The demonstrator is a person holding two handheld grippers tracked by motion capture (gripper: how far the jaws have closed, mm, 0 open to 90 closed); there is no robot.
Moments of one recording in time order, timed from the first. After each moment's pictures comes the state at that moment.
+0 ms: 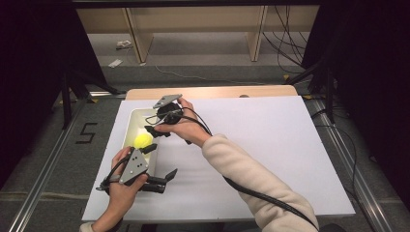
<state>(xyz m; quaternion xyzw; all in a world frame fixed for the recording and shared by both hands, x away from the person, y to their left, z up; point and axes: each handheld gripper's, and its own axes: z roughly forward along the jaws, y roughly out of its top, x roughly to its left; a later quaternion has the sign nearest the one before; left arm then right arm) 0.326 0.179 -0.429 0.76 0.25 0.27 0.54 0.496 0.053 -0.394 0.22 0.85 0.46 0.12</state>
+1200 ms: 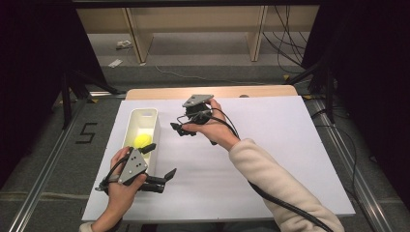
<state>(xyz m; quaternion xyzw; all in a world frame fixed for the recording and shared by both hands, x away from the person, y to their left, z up) 0.326 0.182 -0.430 0.75 0.25 0.27 0.55 0.490 -0.026 -0.389 0.25 0.83 0.47 0.15</state>
